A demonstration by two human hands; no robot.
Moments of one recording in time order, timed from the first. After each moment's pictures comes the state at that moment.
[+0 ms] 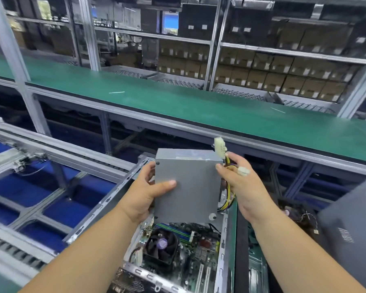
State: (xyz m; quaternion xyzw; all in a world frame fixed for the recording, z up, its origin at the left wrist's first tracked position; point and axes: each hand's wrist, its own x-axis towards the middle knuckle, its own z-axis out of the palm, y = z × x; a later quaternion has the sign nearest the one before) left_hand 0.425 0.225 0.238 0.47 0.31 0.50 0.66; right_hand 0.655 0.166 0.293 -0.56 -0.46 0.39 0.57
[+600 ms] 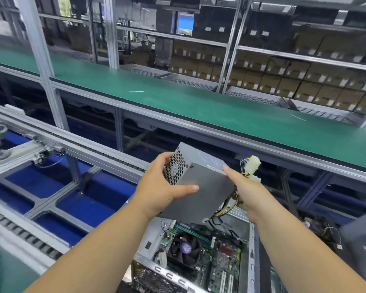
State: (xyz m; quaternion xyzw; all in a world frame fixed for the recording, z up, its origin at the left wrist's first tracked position) left_hand 0.378 0.226 0.263 0.64 0.45 0.48 0.40; right_hand 0.590 0.182 0.305 -0.70 -0.32 0.47 0.44
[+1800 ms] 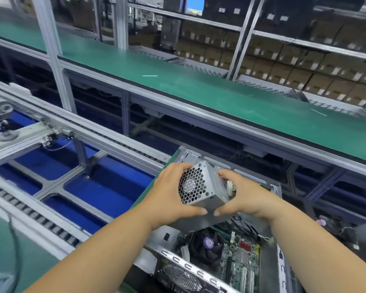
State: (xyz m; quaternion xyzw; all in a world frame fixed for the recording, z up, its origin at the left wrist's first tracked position) left_hand 0.325 0.226 0.234 0.78 0.43 0.33 0.31; right_hand 0.562 0.218 0.275 -0.64 -0.68 0.34 0.12
